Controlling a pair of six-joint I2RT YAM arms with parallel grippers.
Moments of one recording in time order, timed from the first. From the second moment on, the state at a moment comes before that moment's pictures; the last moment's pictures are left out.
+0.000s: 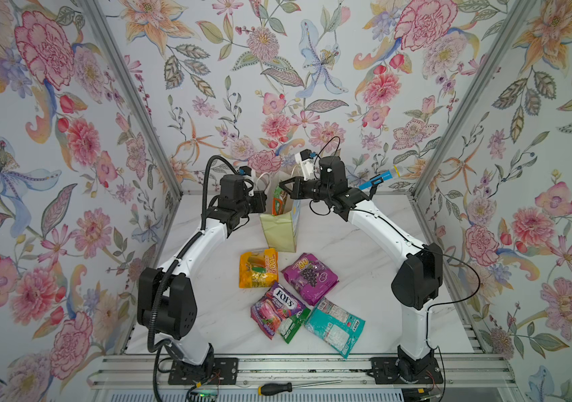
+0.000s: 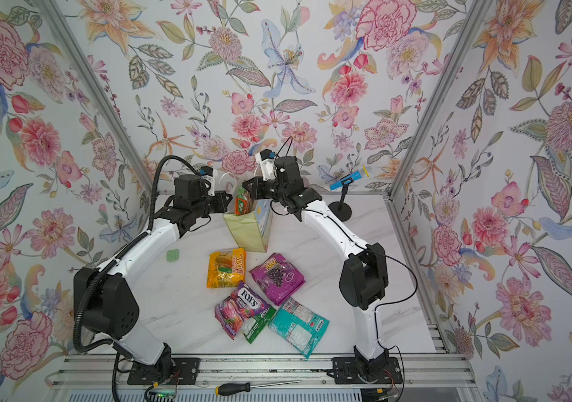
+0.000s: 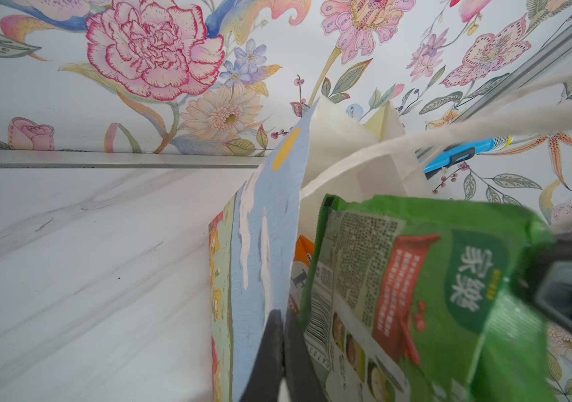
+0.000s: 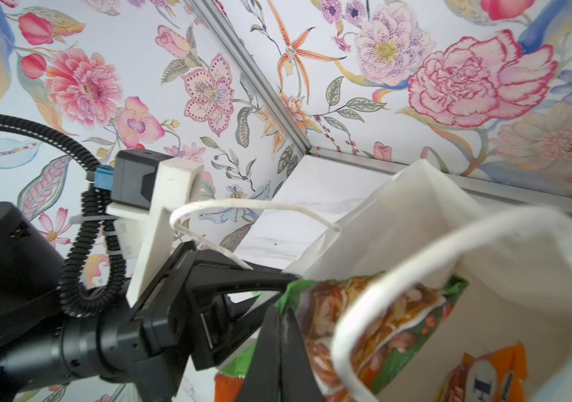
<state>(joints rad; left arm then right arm) -0.27 1.66 1.43 -0.24 0.26 -0.33 0.58 2.01 1.97 -0.26 -0.46 0.47</state>
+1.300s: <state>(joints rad) -0.27 1.66 1.43 -0.24 0.26 -0.33 0.60 2.16 2.20 -0.38 -0.44 0.43</state>
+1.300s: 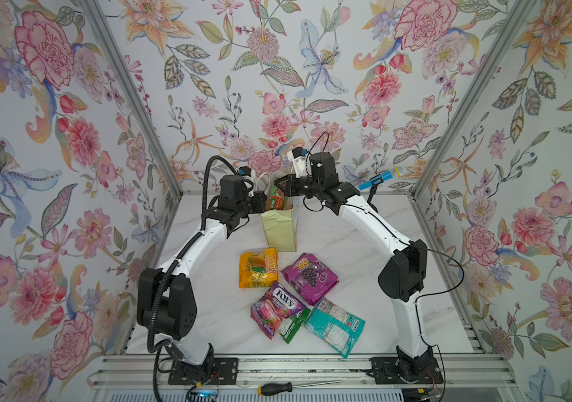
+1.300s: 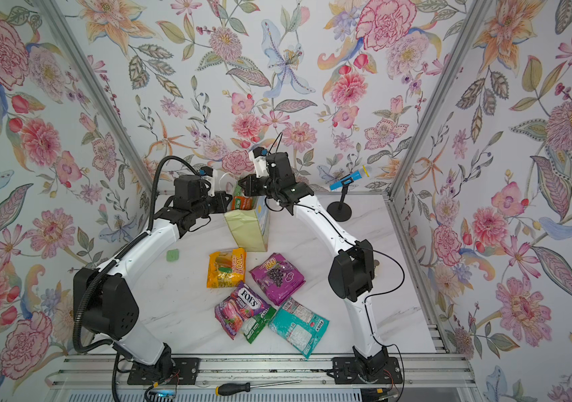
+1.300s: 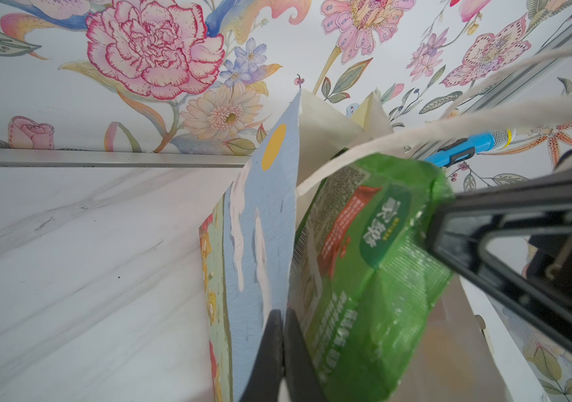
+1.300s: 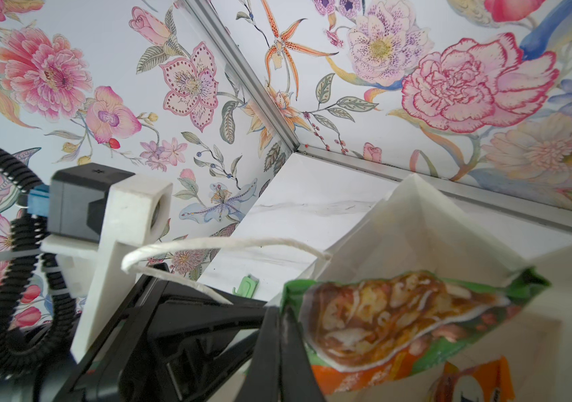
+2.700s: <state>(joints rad) -0.27 1.65 1.41 -0.22 0.26 -0.33 0.55 1.29 0.97 -0.15 -0.31 0.54</state>
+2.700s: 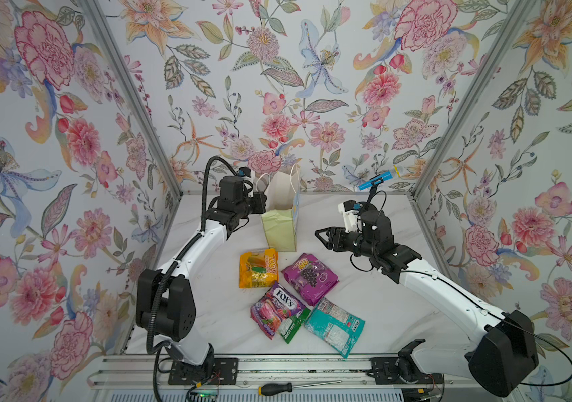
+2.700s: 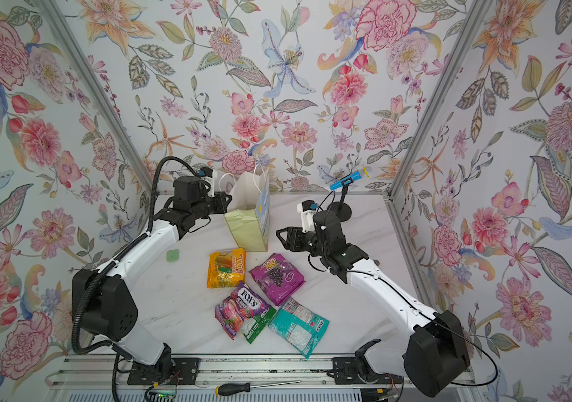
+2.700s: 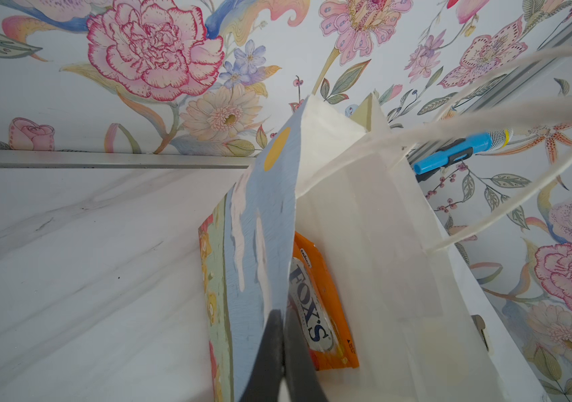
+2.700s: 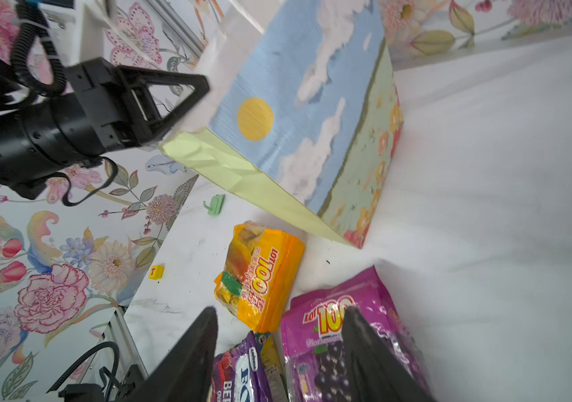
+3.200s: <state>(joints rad) -0.27 1.65 1.40 -0.22 0.26 -0.33 0.60 1.38 0.89 -0.13 -0.31 0.65</state>
